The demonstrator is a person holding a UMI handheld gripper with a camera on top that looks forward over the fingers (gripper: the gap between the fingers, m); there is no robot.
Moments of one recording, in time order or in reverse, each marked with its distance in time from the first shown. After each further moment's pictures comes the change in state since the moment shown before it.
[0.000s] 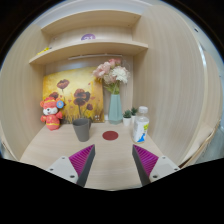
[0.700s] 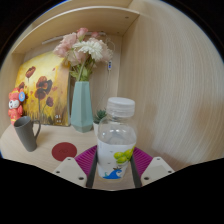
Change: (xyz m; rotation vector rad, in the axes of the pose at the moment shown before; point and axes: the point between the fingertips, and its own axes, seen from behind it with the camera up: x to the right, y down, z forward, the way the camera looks) arm 0.140 -0.004 0.243 0.033 0.060 -0.075
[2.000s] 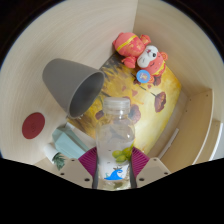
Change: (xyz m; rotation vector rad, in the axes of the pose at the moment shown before) arm -0.225 -0.171 0.008 0.399 0.187 -2.098
